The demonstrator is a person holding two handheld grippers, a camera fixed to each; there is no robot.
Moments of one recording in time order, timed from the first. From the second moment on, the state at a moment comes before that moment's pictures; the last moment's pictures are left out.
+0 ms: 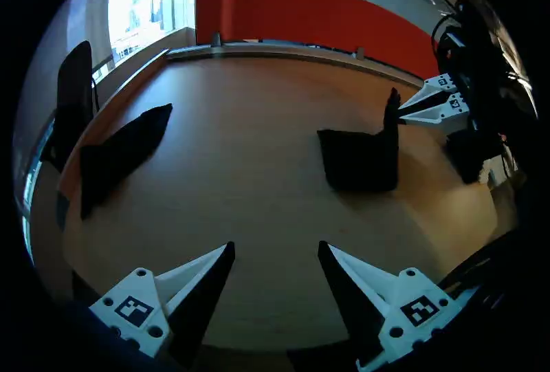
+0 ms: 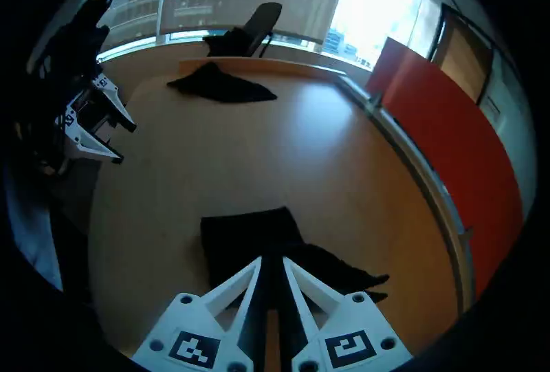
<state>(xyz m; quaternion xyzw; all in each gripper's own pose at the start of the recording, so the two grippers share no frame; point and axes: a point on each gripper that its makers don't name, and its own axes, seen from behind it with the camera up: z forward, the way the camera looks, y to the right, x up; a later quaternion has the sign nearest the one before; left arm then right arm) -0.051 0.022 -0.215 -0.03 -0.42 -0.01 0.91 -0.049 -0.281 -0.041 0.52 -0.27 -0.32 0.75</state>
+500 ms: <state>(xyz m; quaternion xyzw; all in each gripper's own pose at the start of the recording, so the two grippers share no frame) -0.039 0.010 -0.226 0.00 -0.41 -0.03 0.91 -0.093 -0.321 -0.054 0.55 -0.30 -0.32 0.71</state>
